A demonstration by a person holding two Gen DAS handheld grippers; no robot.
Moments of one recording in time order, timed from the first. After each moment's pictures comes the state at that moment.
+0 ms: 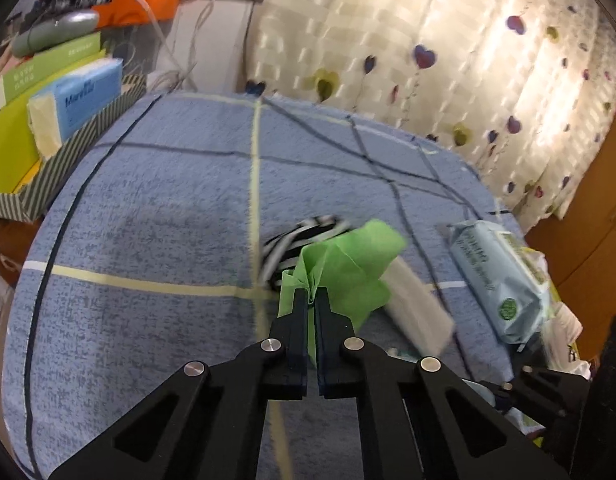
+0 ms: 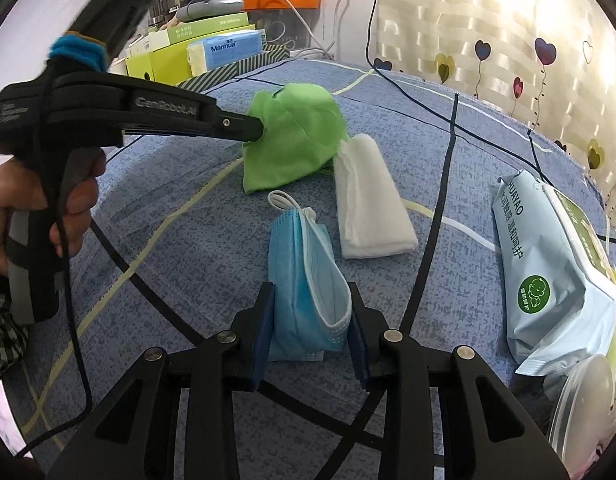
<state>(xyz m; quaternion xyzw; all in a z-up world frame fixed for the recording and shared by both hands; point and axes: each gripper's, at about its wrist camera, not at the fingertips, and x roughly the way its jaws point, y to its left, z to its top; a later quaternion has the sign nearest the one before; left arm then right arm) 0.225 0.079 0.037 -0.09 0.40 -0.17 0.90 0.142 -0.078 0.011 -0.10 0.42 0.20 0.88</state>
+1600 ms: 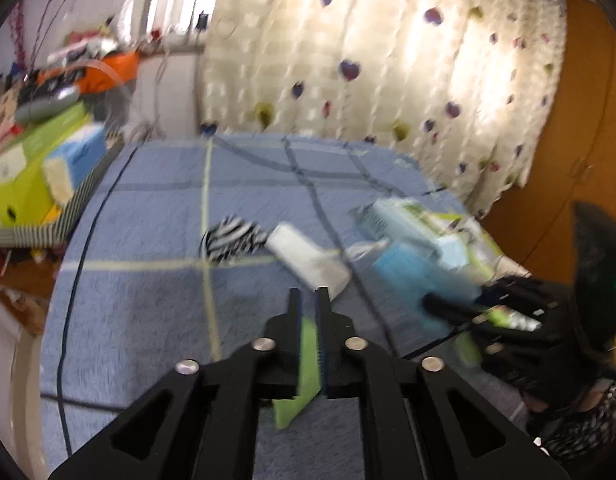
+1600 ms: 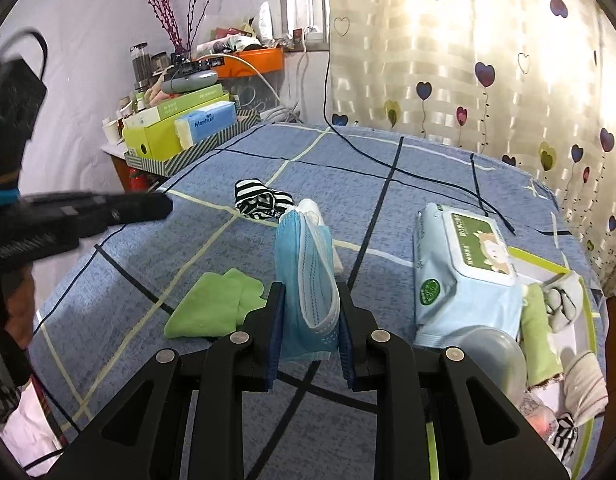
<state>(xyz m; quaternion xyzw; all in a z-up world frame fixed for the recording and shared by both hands) 0.117 0.052 0.093 -0.04 0.37 -0.20 0.91 0.095 -0.131 0.082 -0.04 0.35 0.17 0.92</state>
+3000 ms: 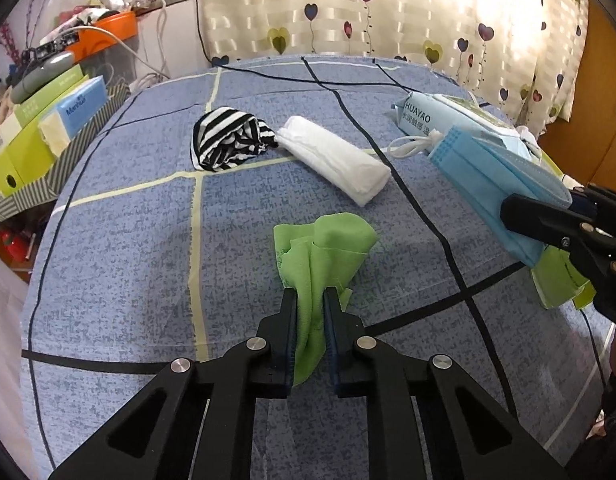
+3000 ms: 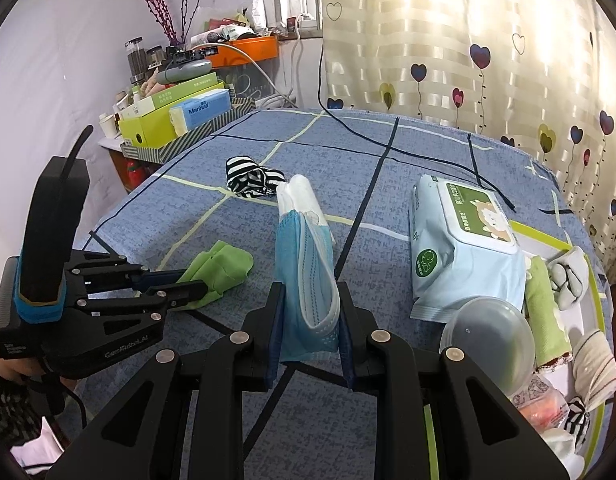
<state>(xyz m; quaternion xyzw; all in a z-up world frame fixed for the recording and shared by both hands) 0.122 0.015 0.016 0.05 0.44 -0.14 0.89 0.096 -0.140 0.063 -0.04 0.37 0.17 0.91</state>
